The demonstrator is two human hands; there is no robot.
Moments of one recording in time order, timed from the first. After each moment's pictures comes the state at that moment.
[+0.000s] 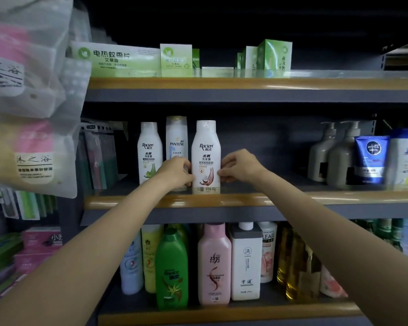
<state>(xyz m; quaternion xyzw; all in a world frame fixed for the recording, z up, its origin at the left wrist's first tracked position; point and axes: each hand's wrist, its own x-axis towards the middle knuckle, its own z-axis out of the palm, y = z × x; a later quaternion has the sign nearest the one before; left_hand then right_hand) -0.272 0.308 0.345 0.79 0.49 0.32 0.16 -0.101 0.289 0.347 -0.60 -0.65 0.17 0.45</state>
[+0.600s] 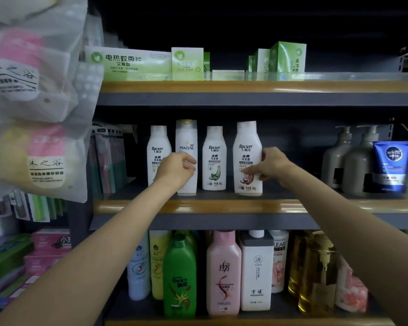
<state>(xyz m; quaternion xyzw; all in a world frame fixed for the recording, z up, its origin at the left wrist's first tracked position) -0.283 0.326 0.344 0.73 0.49 0.46 0.16 -0.067 0.297 0.361 -0.65 -0.58 0.16 0.47</state>
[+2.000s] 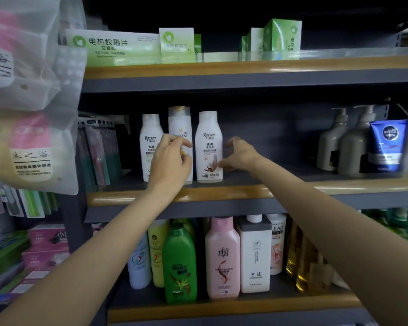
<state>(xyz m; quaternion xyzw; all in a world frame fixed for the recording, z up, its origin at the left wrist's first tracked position) -0.281 0.306 0.329 0.74 0.42 0.53 -0.04 -0.113 0.313 0.351 -0.64 -0.63 0.16 0.42</state>
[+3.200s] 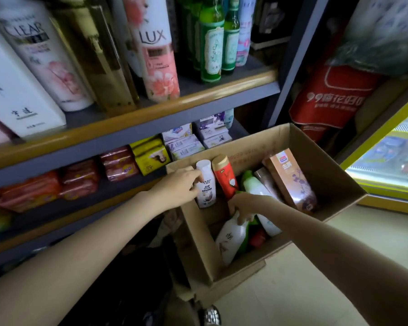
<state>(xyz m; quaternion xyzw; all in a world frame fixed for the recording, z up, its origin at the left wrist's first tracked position) 0.025 0.136 -0.027 0.93 0.25 -0.07 0.24 0.189 0.029 -0.106 -0.72 -0.53 0.40 -0.19</state>
